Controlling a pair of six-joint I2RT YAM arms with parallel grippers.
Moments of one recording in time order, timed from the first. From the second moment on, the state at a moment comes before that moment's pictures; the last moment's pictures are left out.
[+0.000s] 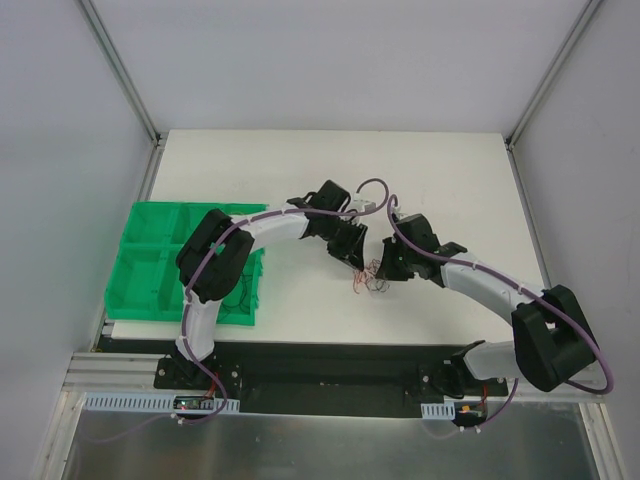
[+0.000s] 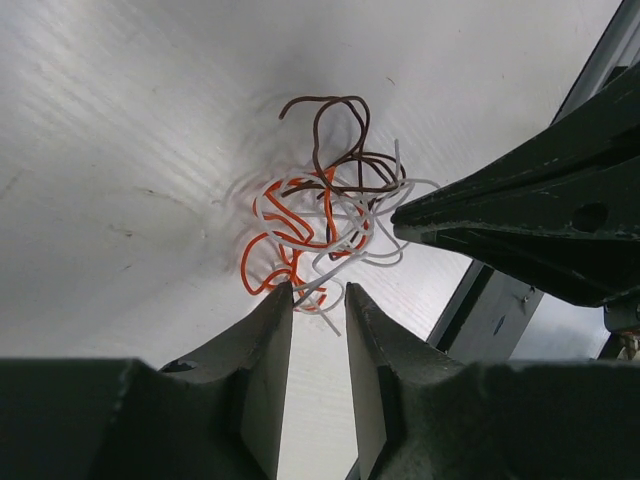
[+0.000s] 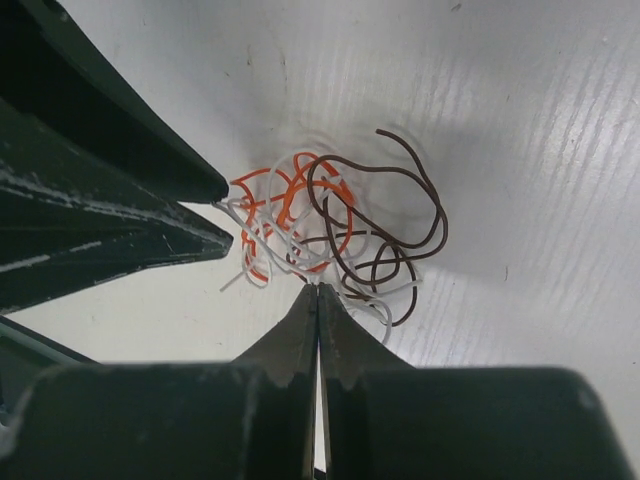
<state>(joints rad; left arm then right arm) -0.71 2.03 1.41 -0.37 0.68 -0.30 0.53 1.34 0.71 -0.34 -0.16 0.50</state>
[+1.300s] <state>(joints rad) -0.77 1.42 1.70 -0.58 0.55 -0.28 0.45 1.48 0.78 -0.33 0.11 0.59</state>
